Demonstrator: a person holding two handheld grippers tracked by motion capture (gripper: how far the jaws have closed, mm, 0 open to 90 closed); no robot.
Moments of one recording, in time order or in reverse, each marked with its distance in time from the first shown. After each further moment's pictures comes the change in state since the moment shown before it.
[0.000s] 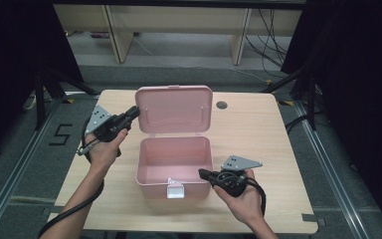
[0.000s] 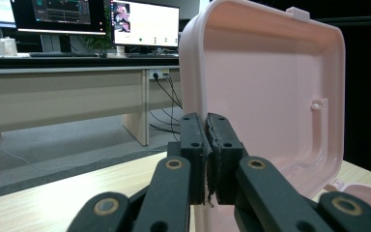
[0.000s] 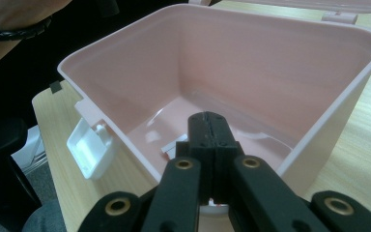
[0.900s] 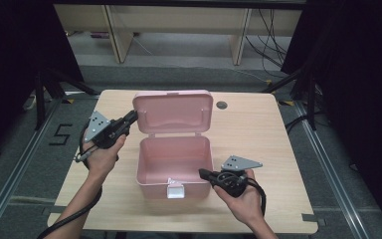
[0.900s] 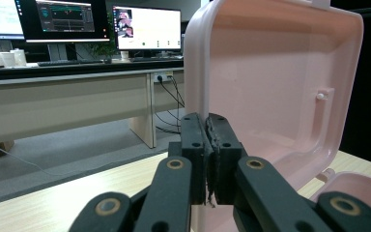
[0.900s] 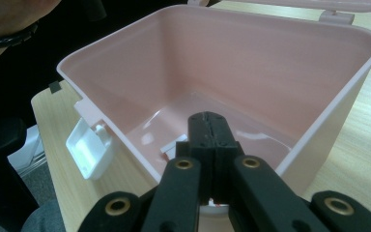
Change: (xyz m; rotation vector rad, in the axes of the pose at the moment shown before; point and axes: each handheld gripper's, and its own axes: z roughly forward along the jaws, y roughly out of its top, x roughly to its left) left arm -0.013 0.000 -0.015 -0.001 0.018 0.043; right arm 0.000 0.000 -0.001 -0.001 -0.017 -0.007
